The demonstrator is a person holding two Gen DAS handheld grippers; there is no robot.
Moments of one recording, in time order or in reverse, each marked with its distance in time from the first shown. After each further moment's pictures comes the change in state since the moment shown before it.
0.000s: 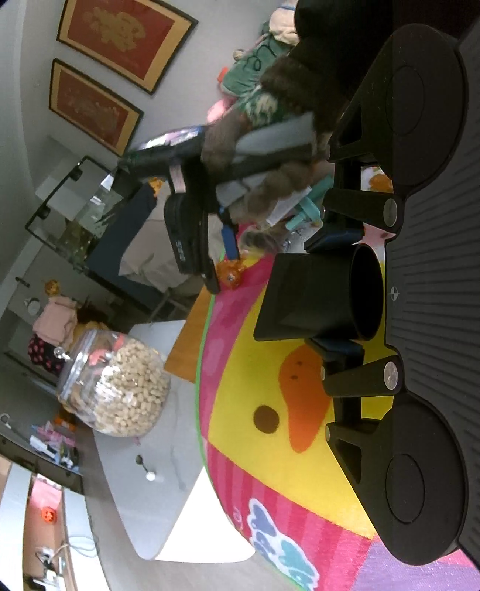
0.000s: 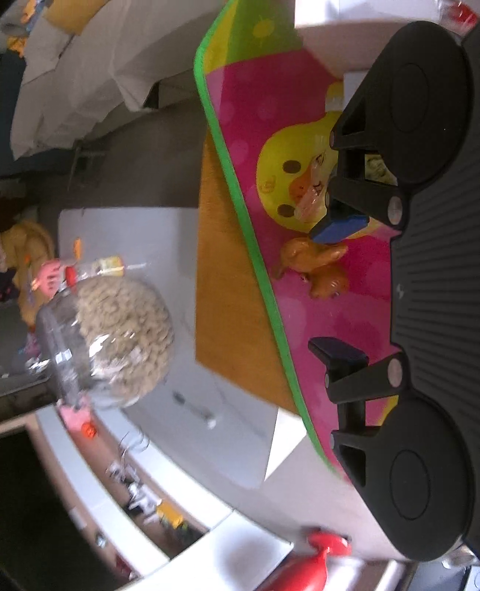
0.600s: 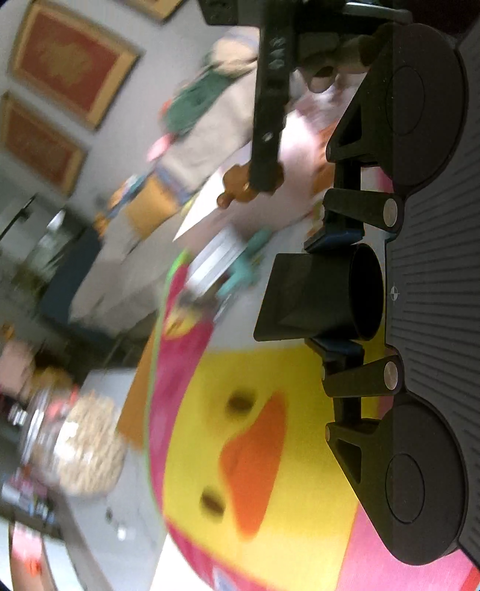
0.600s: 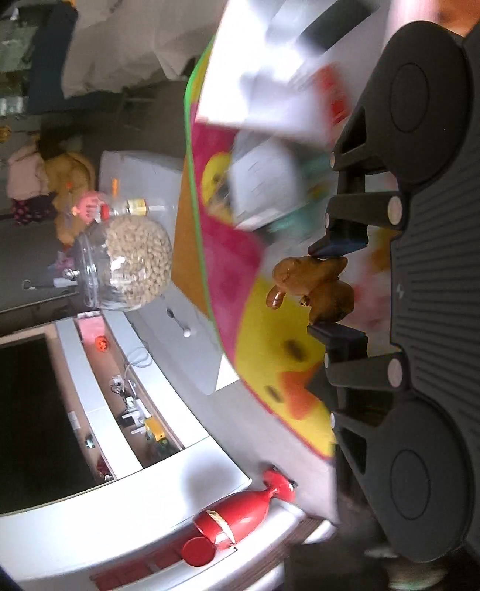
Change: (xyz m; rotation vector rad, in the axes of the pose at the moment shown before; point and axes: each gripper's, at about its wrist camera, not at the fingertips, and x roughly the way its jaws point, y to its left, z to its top) left arm 0.016 -0.053 -0.027 0.115 0.187 -0.135; right arm -0.198 -0.046 -0.164 -0.190 -0.135 0.205
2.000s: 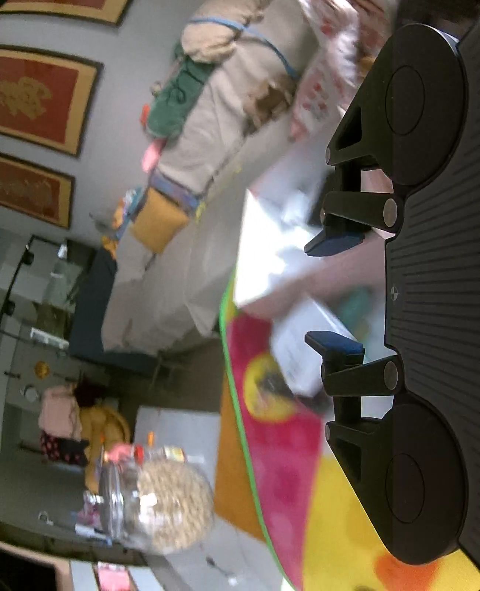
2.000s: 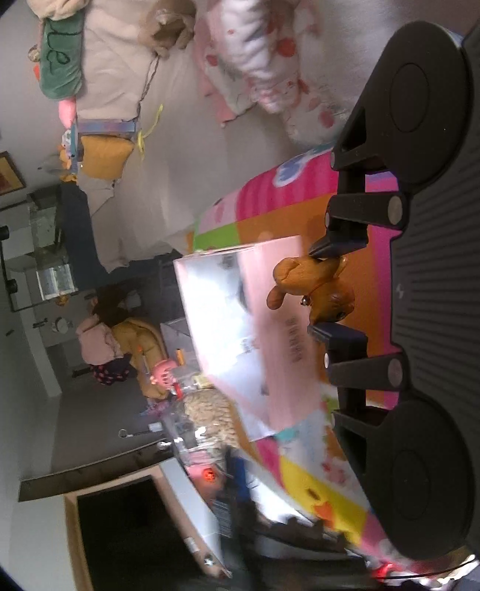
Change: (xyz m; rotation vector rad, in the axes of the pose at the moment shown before) left arm 0.071 -0.111 0.059 0.203 -0.098 0.131; right arm -0.133 -0.123 -0.133 0.337 -0.294 -0.354
